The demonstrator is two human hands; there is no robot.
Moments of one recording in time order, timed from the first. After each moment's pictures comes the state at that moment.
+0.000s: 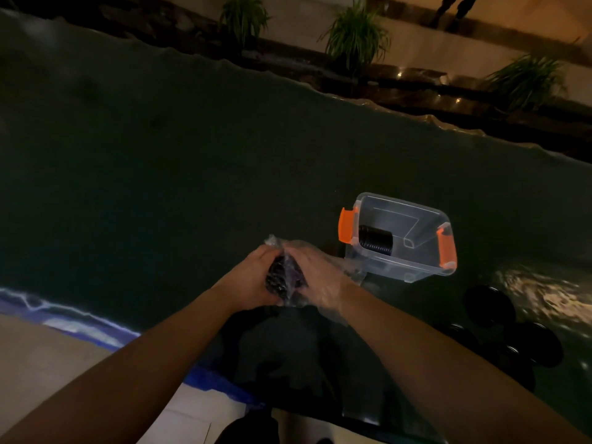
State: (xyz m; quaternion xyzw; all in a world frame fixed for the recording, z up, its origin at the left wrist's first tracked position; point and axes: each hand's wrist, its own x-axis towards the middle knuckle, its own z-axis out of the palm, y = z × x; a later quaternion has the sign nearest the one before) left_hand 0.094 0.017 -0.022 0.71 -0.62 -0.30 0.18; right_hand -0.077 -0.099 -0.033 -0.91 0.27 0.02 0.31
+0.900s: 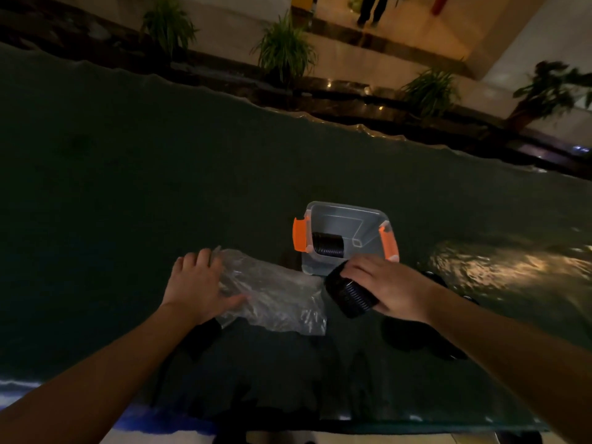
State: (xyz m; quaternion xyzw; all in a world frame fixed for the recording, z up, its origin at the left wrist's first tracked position) left_hand 0.111 -0.001 -0.016 0.79 -0.61 -0.09 -0.04; right_hand -0.246 -0.136 0.090 -0.98 0.19 0.11 0.02
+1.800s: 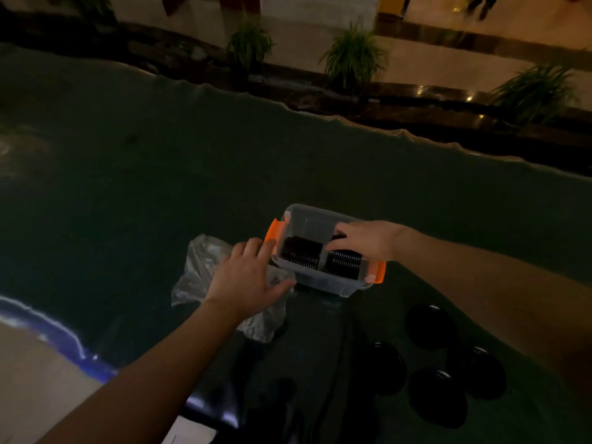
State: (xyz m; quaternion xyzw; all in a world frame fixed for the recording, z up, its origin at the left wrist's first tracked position) left_hand -0.083 -0.071 0.045 0.83 -0.56 -0.05 0.06; right_hand -0.250 -0.325 0.066 -0.96 0.03 0.26 -0.03
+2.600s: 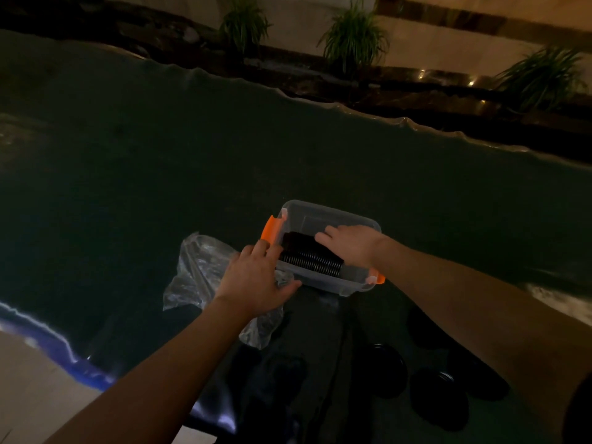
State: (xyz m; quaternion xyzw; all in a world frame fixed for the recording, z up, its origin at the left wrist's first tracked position) left_hand -0.083 -0.095 0.027 0.82 -0.56 -0.11 0.05; right_hand -0.221 -0.319 0.018 -0.97 0.08 0.23 0.01
